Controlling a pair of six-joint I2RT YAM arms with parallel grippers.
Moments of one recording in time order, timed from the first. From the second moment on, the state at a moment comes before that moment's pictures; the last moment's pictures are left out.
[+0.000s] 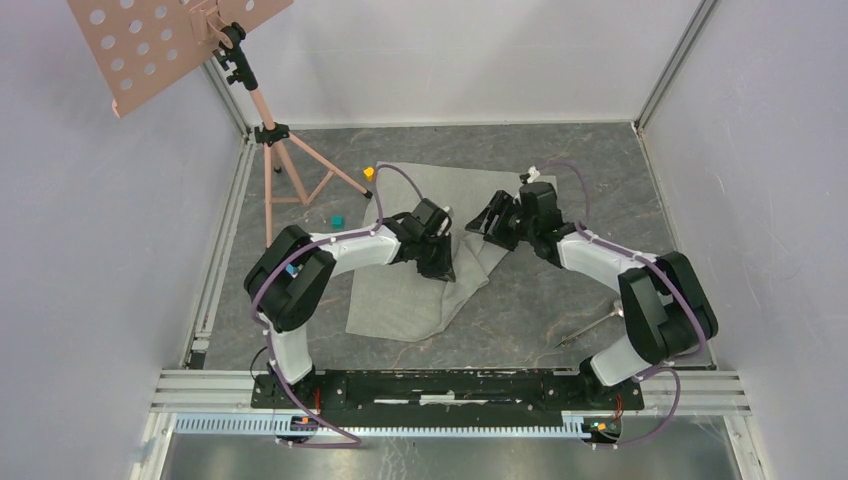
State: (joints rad) left arm -0.76 1.85 1.14 -0.30 0.24 -0.65; right arm 0.41 1.56 0.81 0.09 -0.23 0.91
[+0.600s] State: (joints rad) left arm -0.68 1.75 0.94 -0.20 0.30 -0.66; right arm 0.42 1.44 0.60 0.11 -0.55 0.50
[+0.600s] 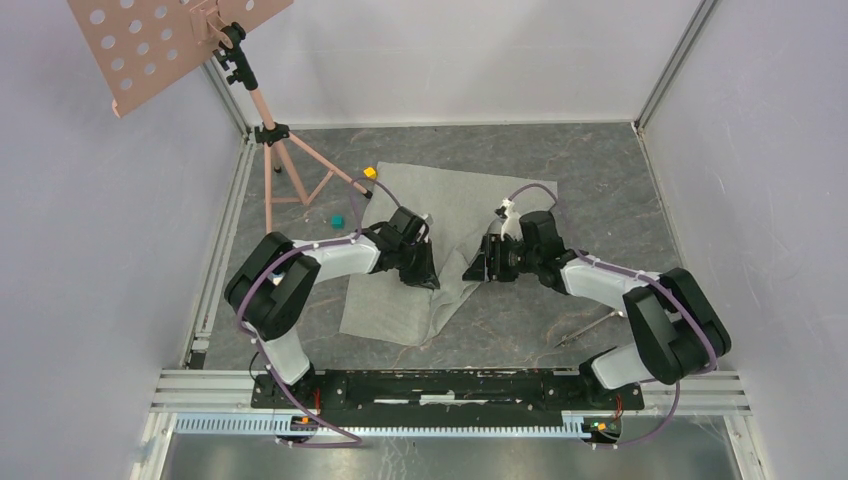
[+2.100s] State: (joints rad) left arm -0.68 1.42 0.87 -0.26 0.27 -0.67; right arm 0.68 0.84 0.58 -0.64 0.10 0.51
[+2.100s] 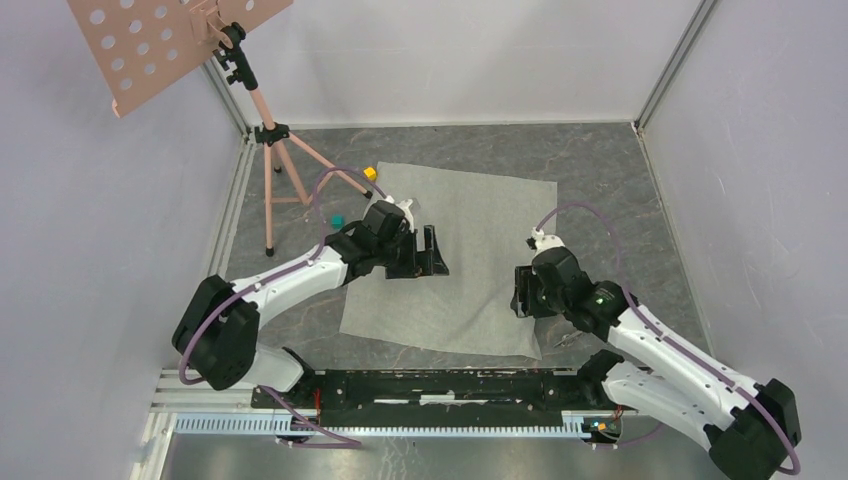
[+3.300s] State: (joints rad) left arm -0.66 1.46 0.83 -0.26 0.16 -0.67; right arm 0.32 1.38 0.81 -0.29 -0.12 0.26
